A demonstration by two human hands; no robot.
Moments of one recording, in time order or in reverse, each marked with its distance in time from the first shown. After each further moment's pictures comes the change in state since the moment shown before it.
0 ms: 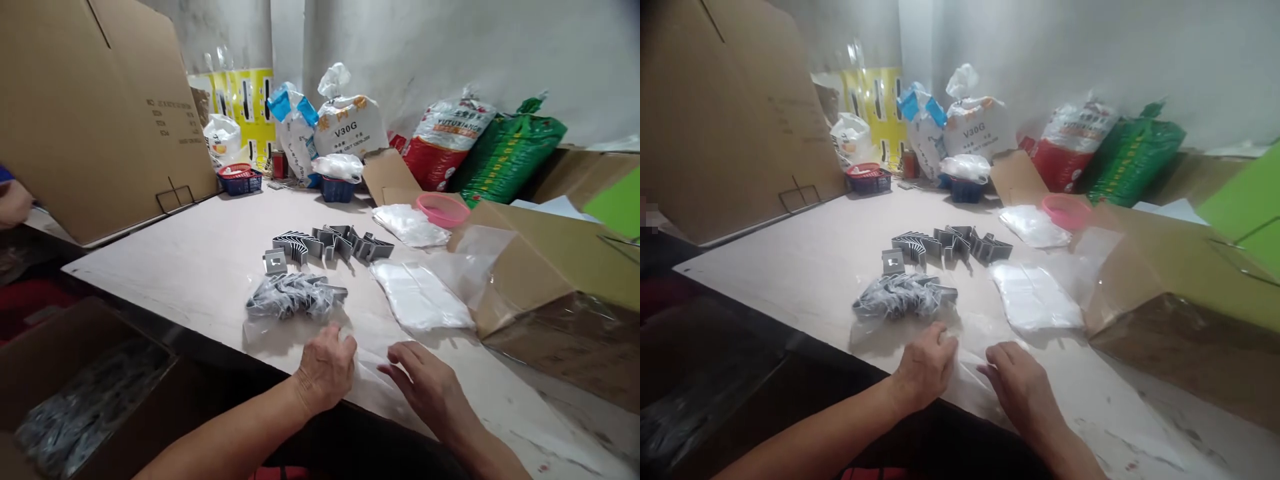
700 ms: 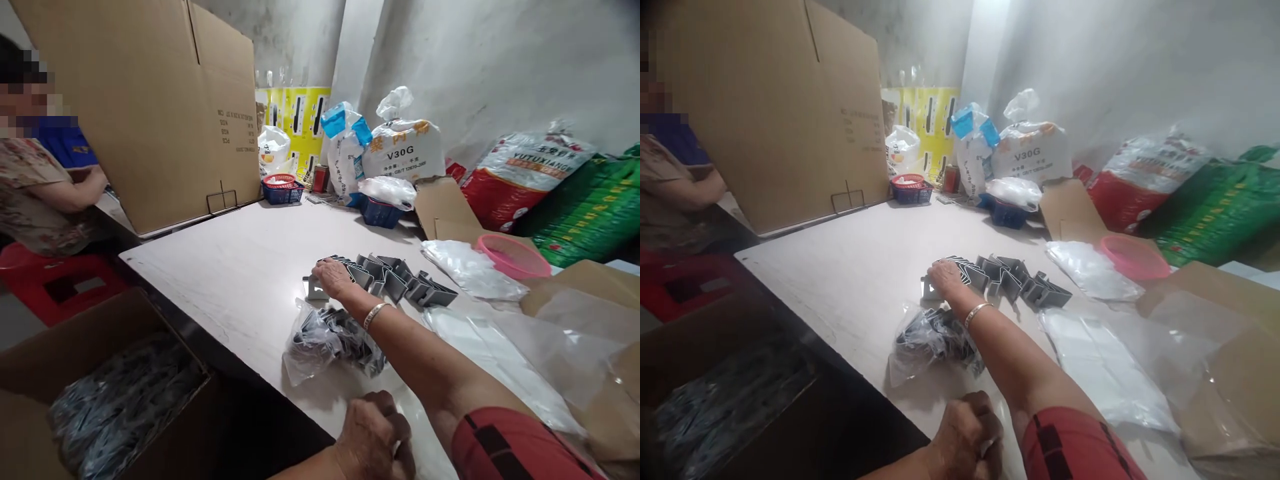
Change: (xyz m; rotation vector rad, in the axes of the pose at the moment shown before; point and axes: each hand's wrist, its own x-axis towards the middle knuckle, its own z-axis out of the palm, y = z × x) left_hand -0.009 -0.033 0.043 -0.393 0.321 0.089; right_hand 0.276 -0.069 0.161 -0.156 -0.537 -0.217
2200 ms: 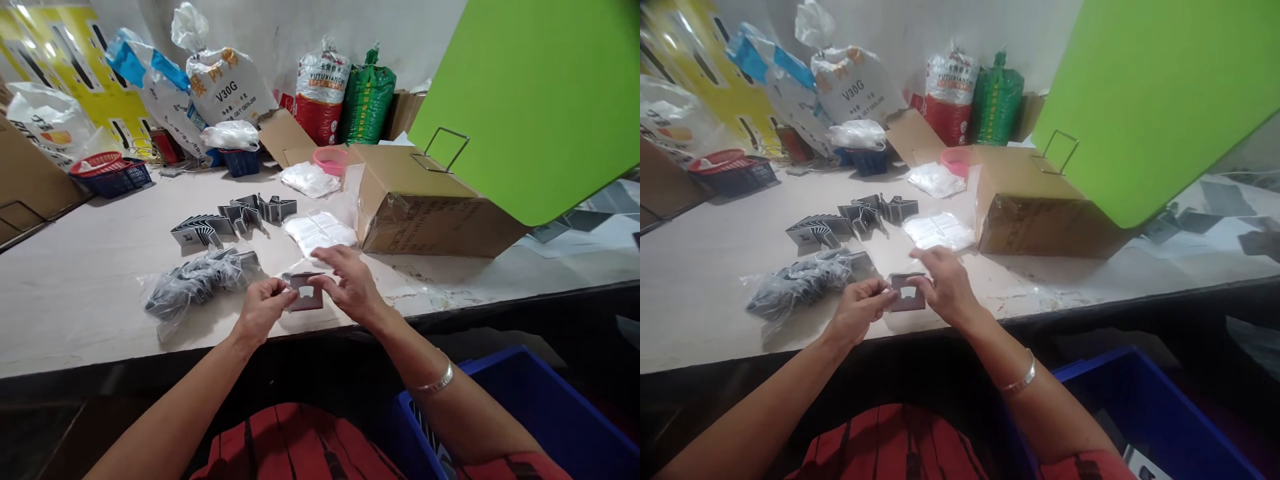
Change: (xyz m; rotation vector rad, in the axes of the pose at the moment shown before) left_hand 0.056 0.094 -0.006 -0.655 -0.306 -0.657; right_hand -0.355 0.009 -0.051 0.397 0.613 0.574
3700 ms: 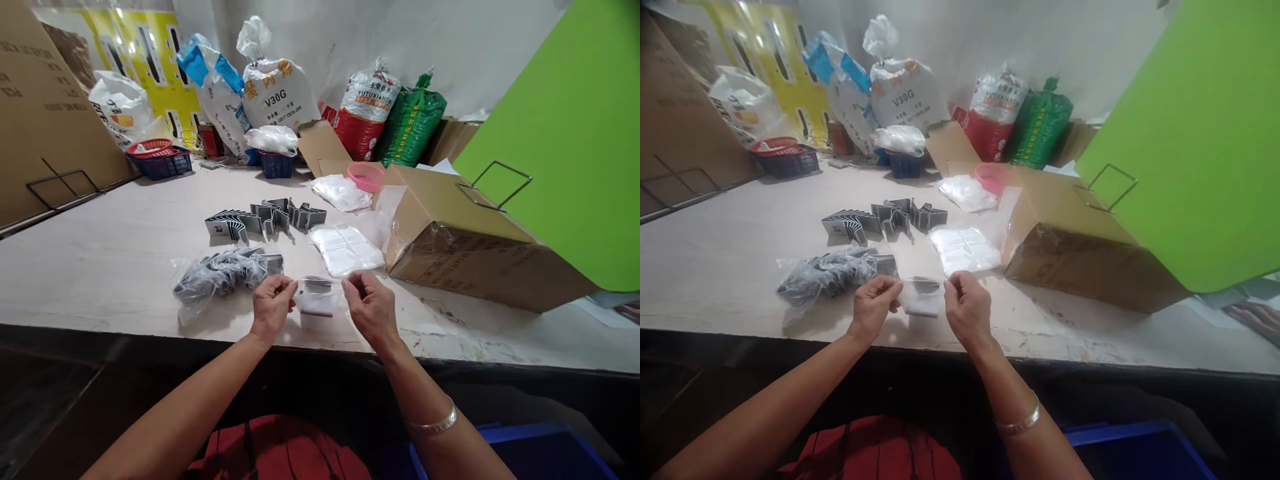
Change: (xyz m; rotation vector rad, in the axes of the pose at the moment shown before) left_hand 0.016 -0.027 -0.014 -0.022 0.384 0.290; right_hand 0.001 0.003 0.031 0.239 0.104 0.274
